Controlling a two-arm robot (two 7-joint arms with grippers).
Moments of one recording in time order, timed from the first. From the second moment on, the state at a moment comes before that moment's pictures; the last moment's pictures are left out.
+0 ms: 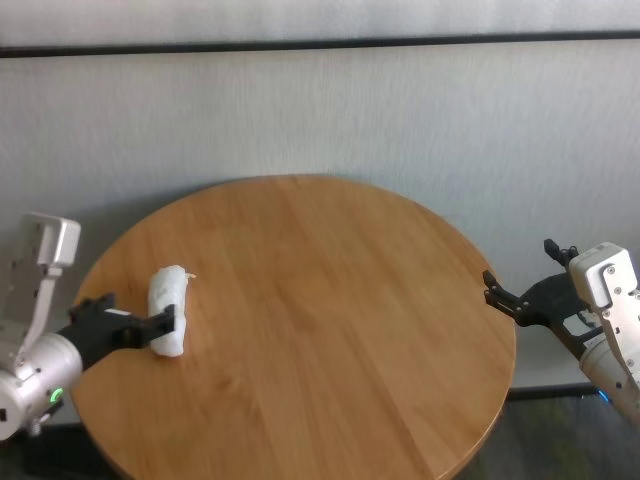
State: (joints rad) left arm -0.17 0.53 0.32 -1.59 -0.55 0.34 -0.08; right arm 0.20 0.60 -0.45 -1.41 0.25 -0.12 -0.03
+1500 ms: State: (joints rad) left arm -0.22 0.42 0.34 -1.59 -0.46 0.57 0.01; right arm 0.20 0.60 -0.45 -1.41 0.25 -0.12 -0.03
